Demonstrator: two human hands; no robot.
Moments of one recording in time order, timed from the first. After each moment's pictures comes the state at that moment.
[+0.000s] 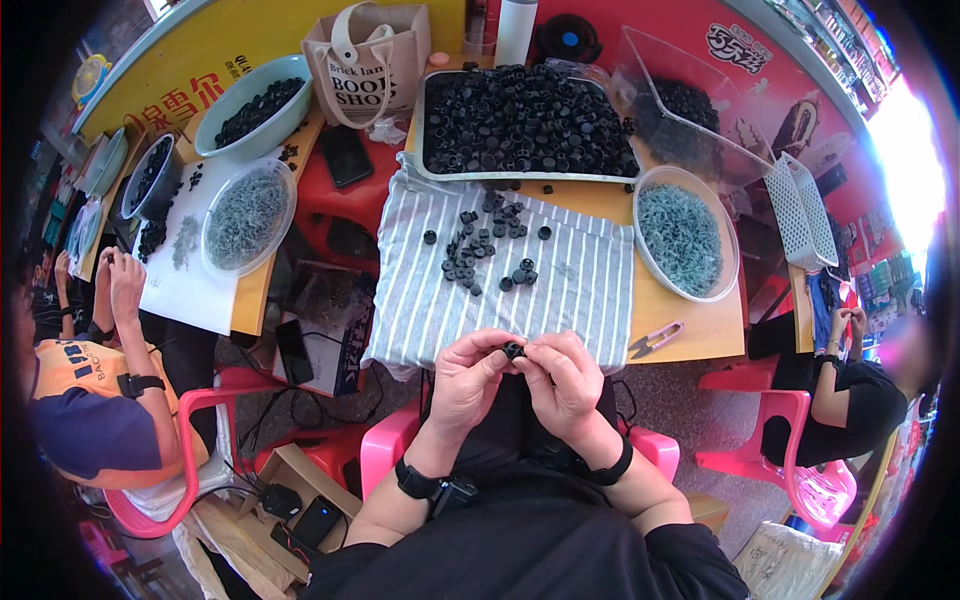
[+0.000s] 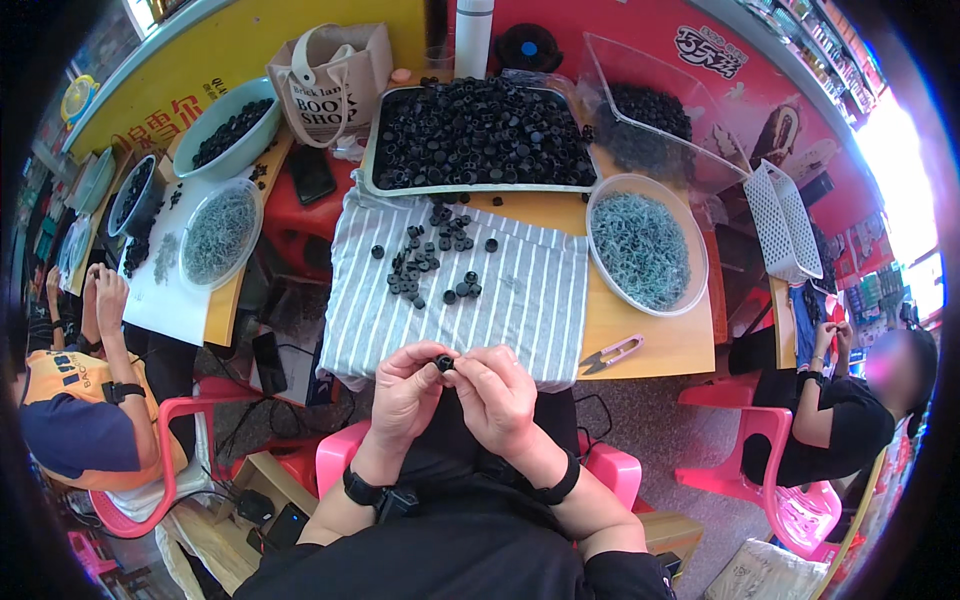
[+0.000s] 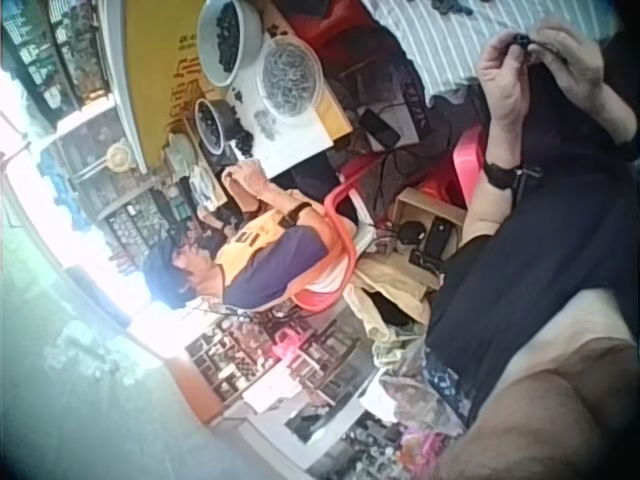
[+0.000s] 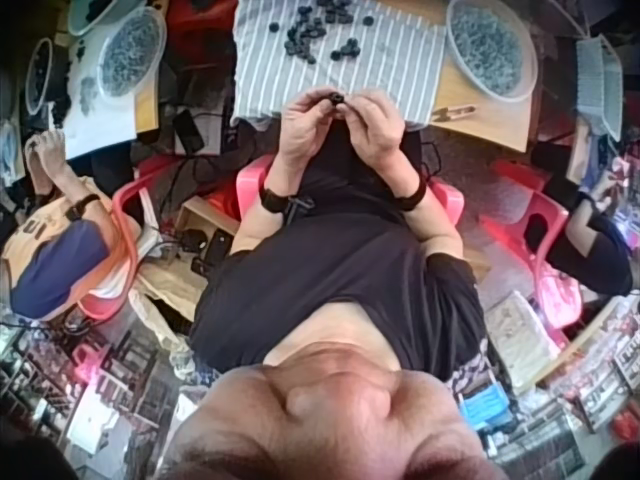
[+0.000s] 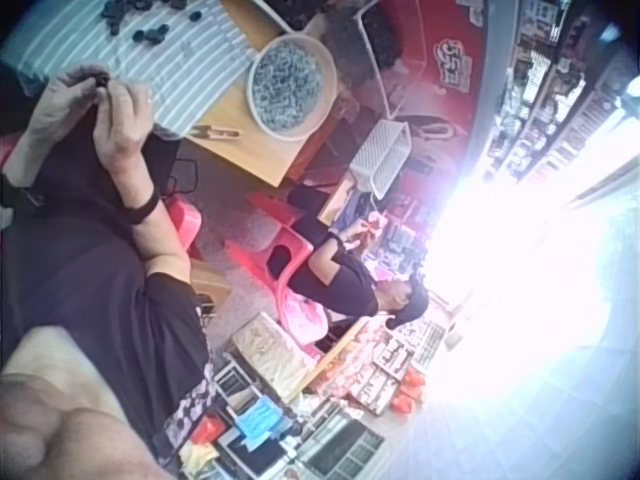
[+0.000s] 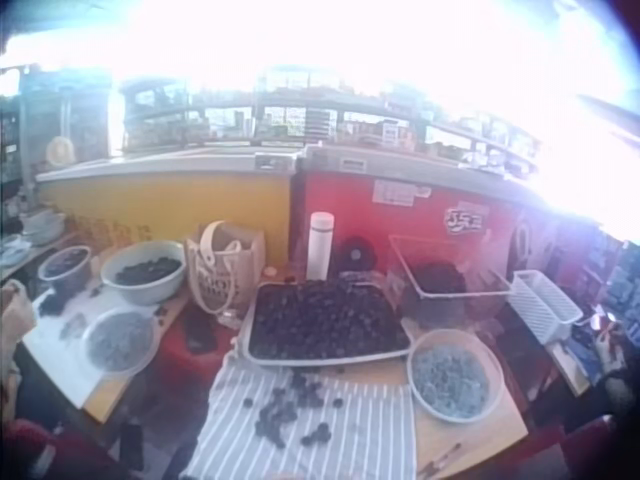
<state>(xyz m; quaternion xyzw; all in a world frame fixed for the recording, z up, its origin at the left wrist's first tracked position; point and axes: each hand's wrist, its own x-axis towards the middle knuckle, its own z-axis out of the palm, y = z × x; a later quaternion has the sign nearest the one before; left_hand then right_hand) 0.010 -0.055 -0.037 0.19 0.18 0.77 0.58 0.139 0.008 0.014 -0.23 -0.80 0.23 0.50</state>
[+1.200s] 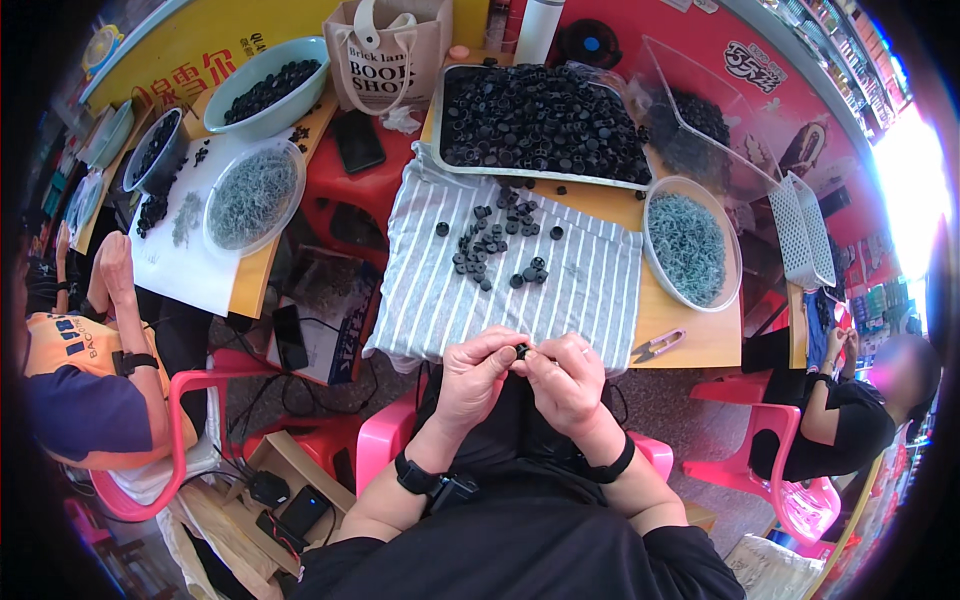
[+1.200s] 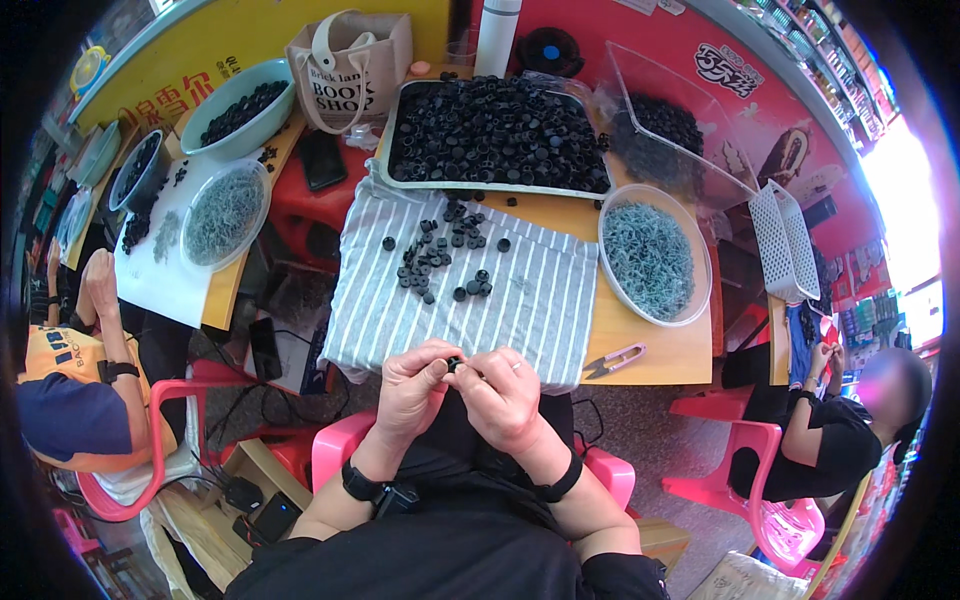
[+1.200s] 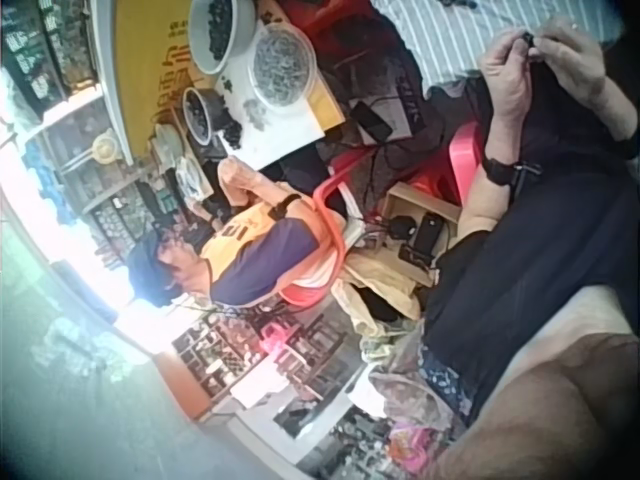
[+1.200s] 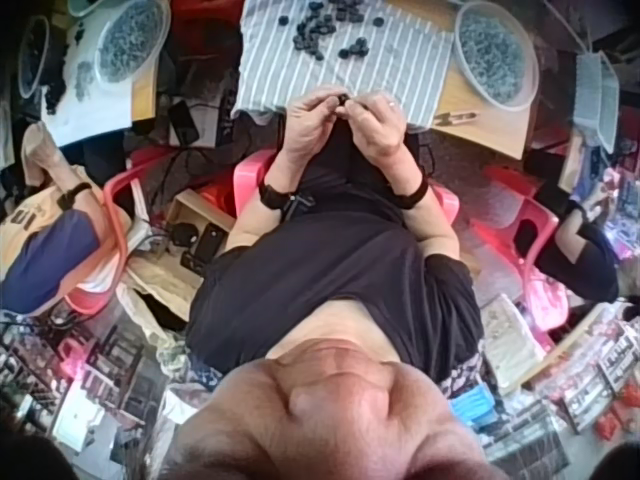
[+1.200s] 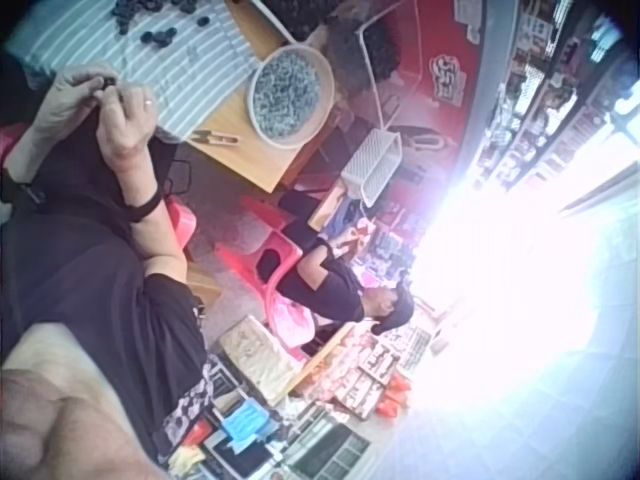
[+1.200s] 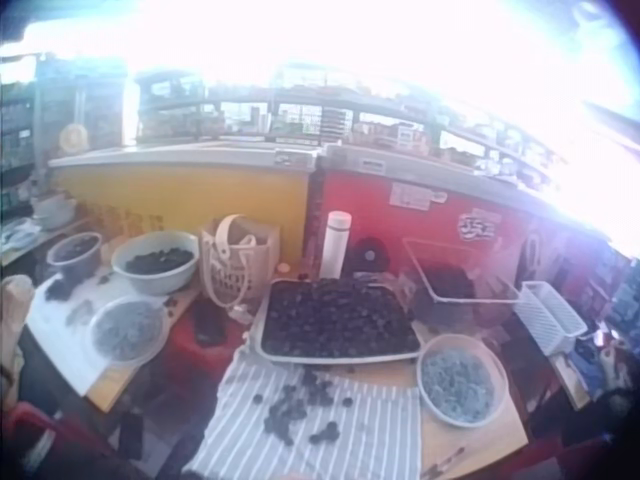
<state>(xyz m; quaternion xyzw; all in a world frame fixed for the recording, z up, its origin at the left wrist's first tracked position) 0.011 -0.058 -0.037 0.23 0.23 0.76 0.56 0.140 0.017 0.018 -0.15 -0.87 0.14 0.46</state>
